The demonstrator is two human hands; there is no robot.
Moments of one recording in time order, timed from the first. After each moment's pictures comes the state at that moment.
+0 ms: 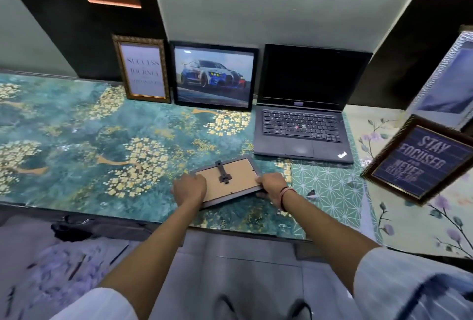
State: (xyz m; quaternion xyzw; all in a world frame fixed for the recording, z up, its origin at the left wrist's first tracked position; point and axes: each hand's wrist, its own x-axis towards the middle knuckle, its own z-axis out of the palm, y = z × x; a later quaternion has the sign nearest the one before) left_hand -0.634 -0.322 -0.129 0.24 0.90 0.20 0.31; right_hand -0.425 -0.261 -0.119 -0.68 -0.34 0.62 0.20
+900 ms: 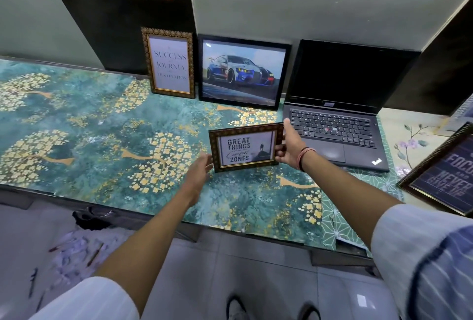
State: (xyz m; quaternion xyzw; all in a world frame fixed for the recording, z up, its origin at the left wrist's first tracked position) left_hand -0.711 -0.315 -0.133 0.24 0.68 0.44 0.53; right_hand -0.480 -0.181 -0.067 -0.61 -0.32 0.68 0.25
